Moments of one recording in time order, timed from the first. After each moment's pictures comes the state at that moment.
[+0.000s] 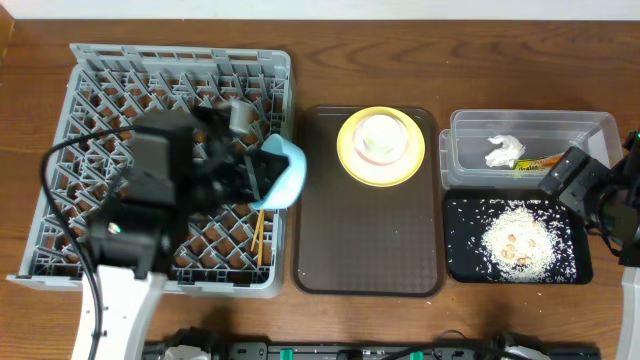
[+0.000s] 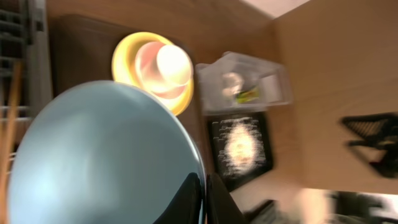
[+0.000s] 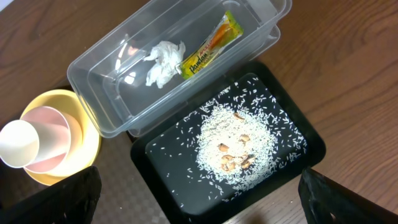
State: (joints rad) left arm -0.12 1.10 1.20 -0.85 0.71 -0.45; right arm -0.25 1.12 1.38 -1.28 0.06 0.42
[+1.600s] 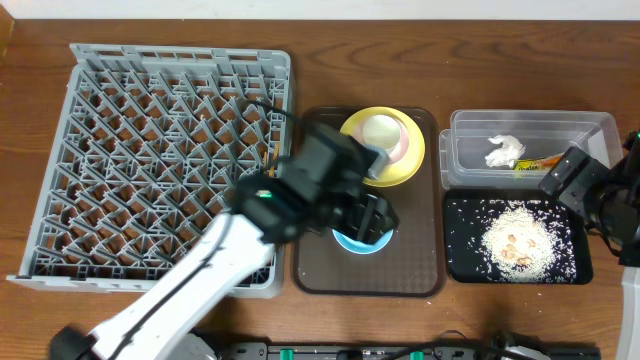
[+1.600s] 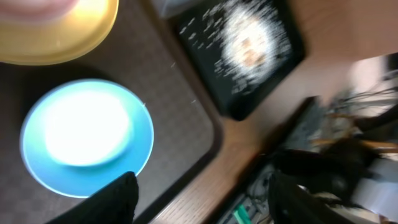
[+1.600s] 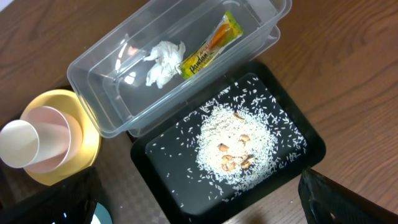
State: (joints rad) left arm -0.77 1.43 1.20 -0.75 0.41 -0.37; right arm -0.25 1.12 1.38 -1.28 0.06 0.42
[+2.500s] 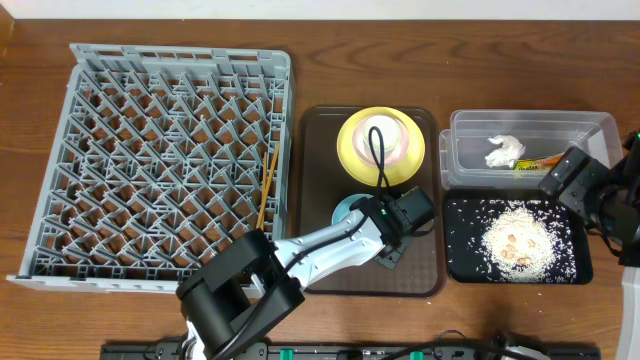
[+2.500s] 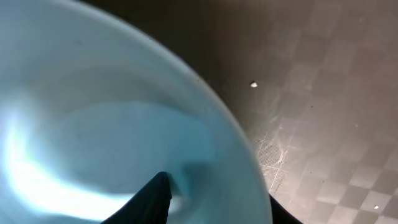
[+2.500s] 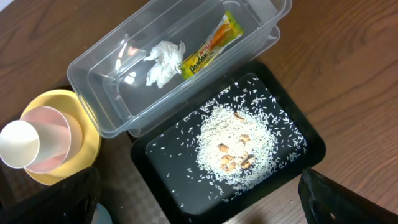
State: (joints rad) left arm -1.00 1.92 1.20 -0.67 -0.05 -0.43; right arm -0.25 1.12 1.38 -1.28 0.06 0.42
